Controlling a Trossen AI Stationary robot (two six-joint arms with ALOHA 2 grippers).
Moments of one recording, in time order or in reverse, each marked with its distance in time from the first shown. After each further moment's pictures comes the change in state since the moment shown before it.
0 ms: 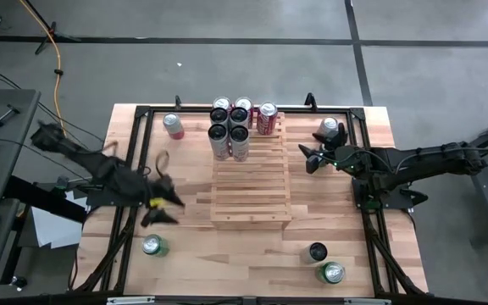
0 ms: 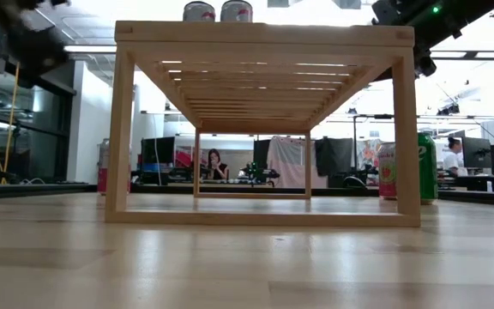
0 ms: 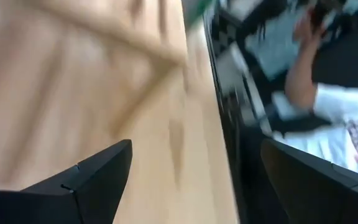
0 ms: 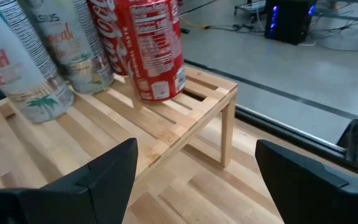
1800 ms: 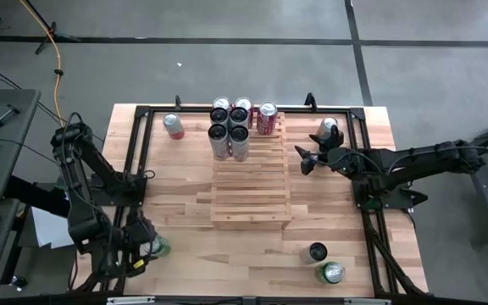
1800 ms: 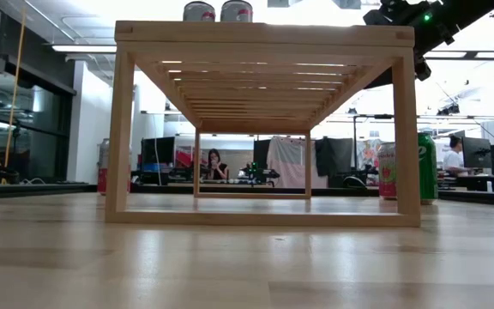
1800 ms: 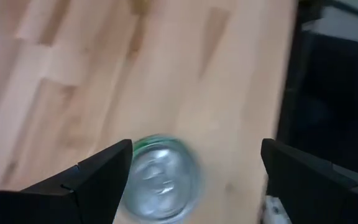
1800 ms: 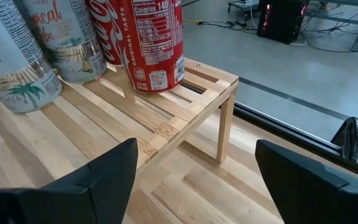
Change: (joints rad) left arm -0.695 0.689 0.587 -0.712 -0.450 -0.700; right arm -0.001 0.078 0.000 0.031 0.020 -0.004
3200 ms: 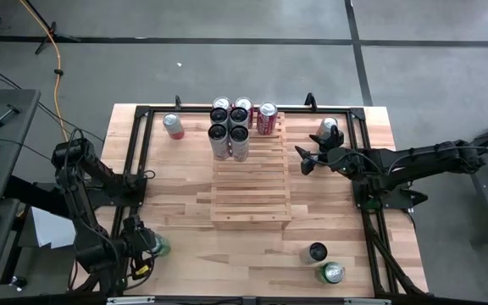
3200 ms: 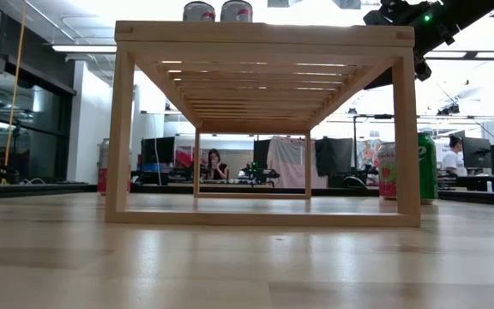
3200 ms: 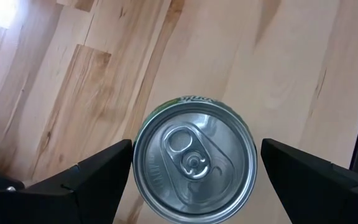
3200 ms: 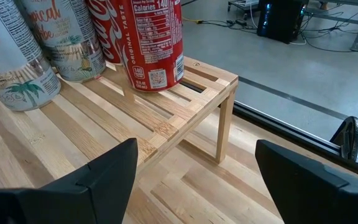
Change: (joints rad) left arm -0.064 0.202 -0.002 -0.094 0.010 -0.150; right arm 0.000 0.000 0.000 -0.006 -0.001 0.000
